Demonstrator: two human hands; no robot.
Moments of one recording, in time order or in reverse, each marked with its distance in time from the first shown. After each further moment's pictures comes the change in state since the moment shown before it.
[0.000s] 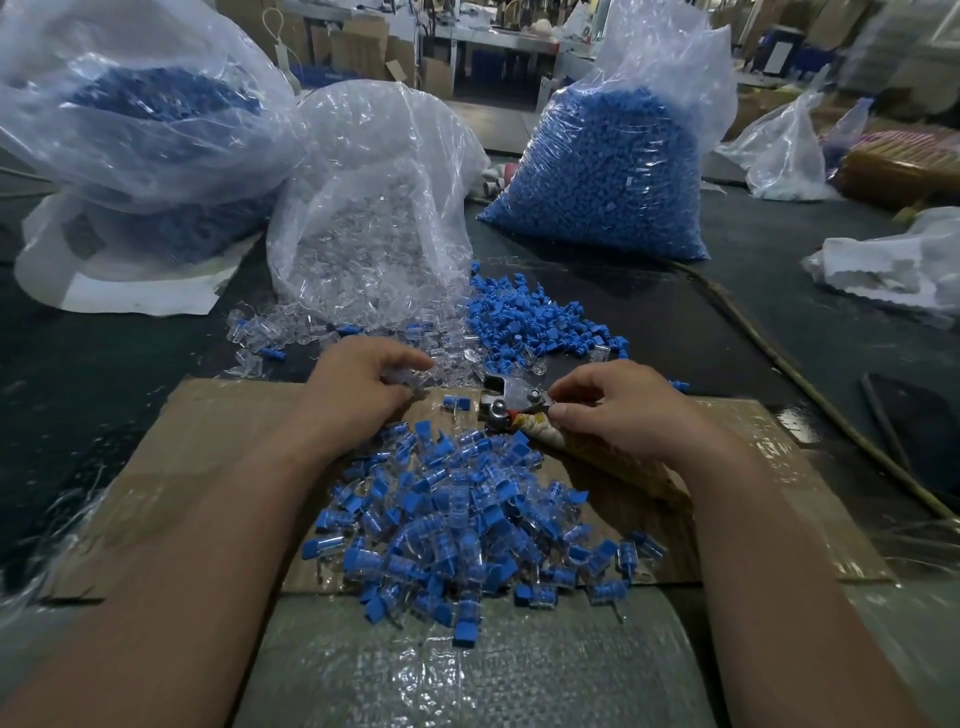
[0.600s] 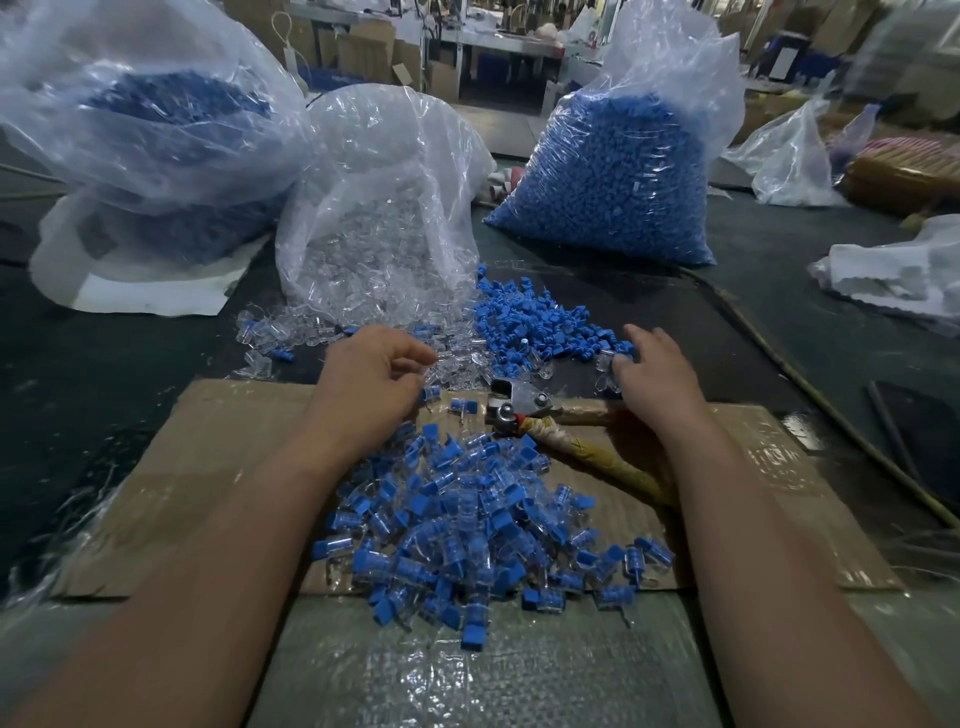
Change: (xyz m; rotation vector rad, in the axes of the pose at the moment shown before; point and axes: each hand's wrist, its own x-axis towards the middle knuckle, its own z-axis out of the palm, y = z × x) left_hand -0.006 0.009 0.003 -0.028 0.150 0.099; right_hand 0.043 0.036 0.001 0.068 0.380 0.296
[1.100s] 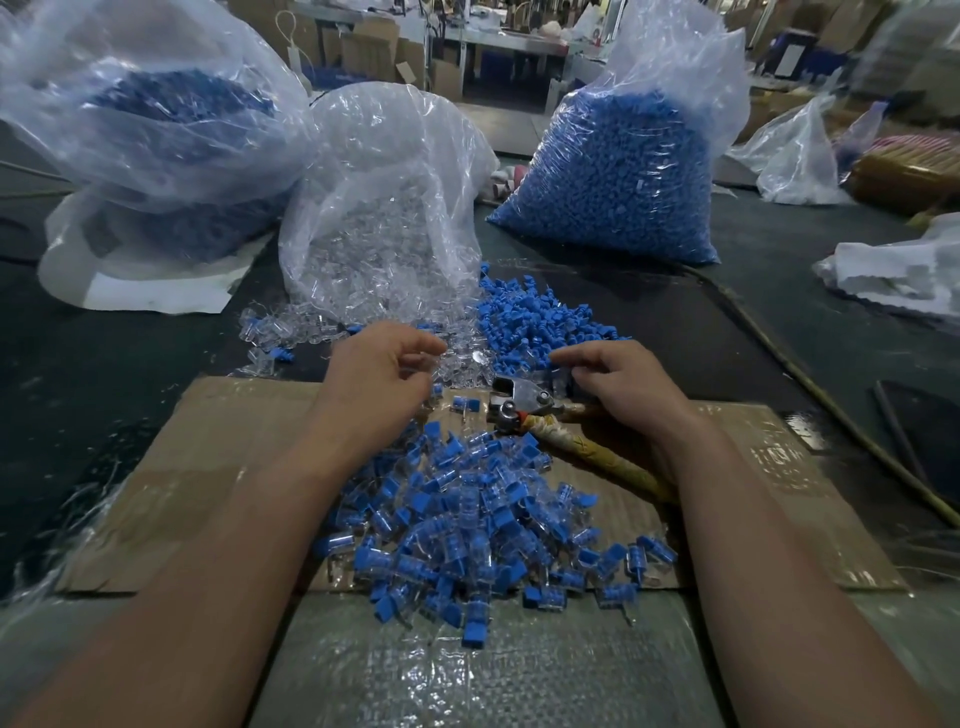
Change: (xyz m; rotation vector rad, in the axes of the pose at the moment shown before) left_hand -0.006 0.009 -0.002 -0.032 0.015 0.050; right_hand -0.011 -0.011 0.005 0.195 -0.219 -0.302
